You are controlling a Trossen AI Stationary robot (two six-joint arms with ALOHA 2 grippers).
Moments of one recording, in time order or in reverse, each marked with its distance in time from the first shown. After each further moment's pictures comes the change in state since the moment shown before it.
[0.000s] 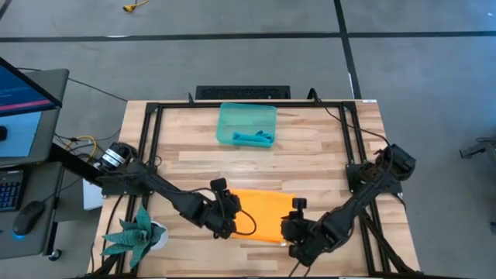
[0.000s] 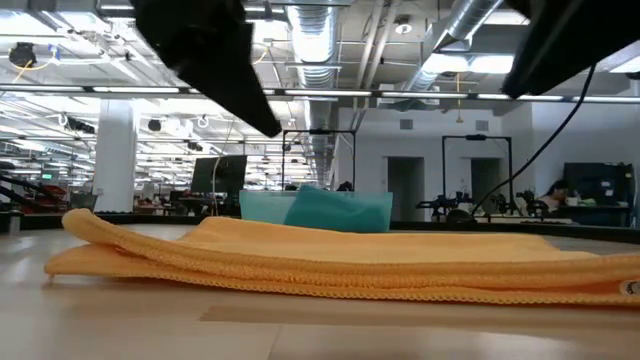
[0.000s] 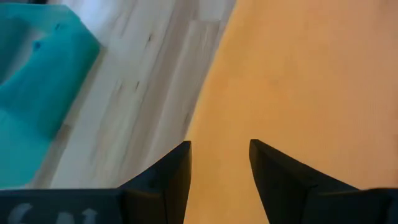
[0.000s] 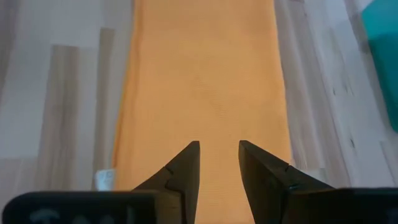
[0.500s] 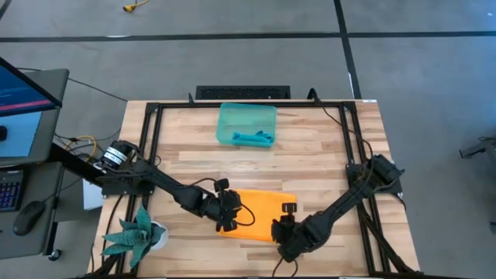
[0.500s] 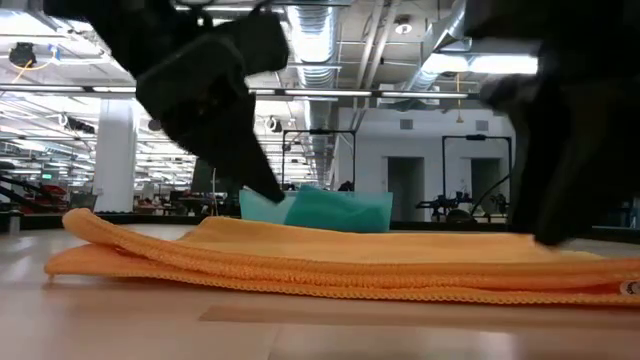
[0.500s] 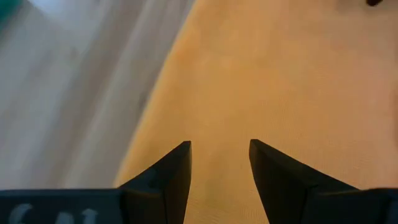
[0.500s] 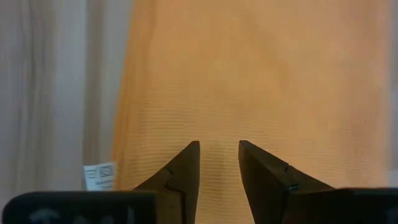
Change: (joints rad) left arm 0.075 0.000 -0.243 0.403 0.202 0.016; right arm -0.074 0.182 -0.003 0.098 -0.217 -0.060
